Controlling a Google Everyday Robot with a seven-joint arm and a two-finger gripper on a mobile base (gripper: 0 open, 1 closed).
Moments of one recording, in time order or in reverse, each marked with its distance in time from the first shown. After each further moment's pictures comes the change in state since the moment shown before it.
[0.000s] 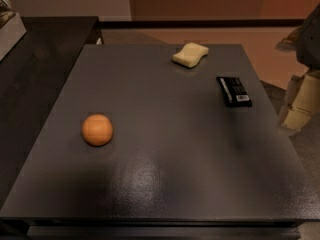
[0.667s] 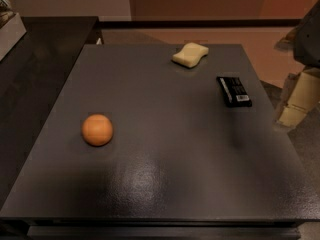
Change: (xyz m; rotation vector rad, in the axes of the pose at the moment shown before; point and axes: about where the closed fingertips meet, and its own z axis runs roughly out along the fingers) arm -0.001 -0.005 0.004 -0.009 -0.008 0.030
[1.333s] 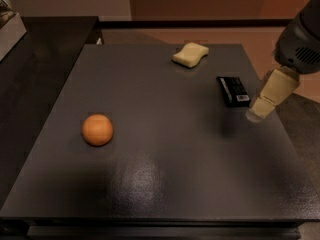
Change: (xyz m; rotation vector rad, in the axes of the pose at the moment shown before) arm -0.004 -0.026 0.038 -0.002 -0.009 0.235
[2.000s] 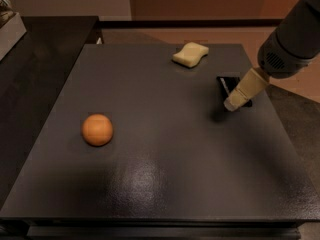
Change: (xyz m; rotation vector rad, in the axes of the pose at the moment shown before) arm -0.007 -0.038 0.045 0.108 -0.007 0.317
